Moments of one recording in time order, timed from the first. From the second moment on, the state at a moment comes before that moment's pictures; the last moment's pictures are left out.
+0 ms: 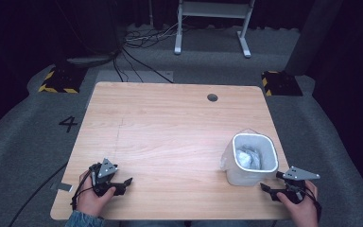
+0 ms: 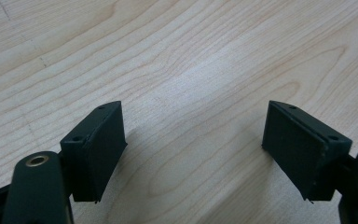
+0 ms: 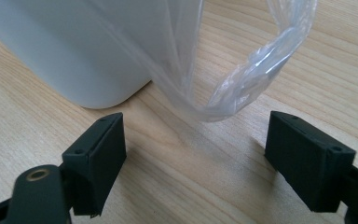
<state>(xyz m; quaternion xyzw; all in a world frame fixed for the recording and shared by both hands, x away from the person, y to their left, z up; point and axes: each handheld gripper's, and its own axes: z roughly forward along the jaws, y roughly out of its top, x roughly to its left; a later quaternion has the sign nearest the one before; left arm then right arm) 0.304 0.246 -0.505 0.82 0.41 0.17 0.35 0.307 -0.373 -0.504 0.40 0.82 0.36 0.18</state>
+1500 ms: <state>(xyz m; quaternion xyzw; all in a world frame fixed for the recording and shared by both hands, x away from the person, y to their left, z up) 0.295 0.250 -0.482 0.81 0.43 0.20 0.35 0.329 -0.368 -0.426 0.41 0.81 0.38 0.18</state>
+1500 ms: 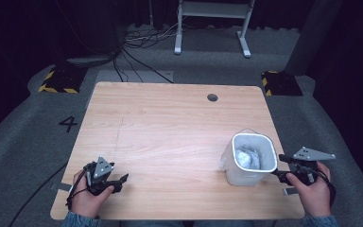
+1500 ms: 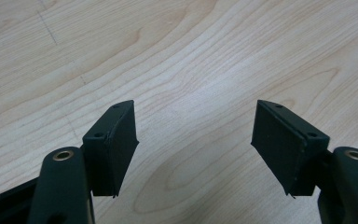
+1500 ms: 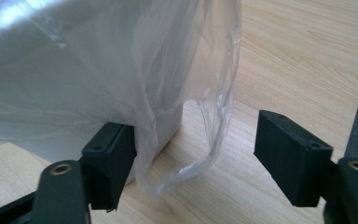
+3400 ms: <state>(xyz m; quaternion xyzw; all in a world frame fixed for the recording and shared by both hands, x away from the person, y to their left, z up) 0.307 0.199 -0.469 0.82 0.37 0.22 0.39 0.375 -0.208 -0.425 0.26 0.87 0.39 0.17</state>
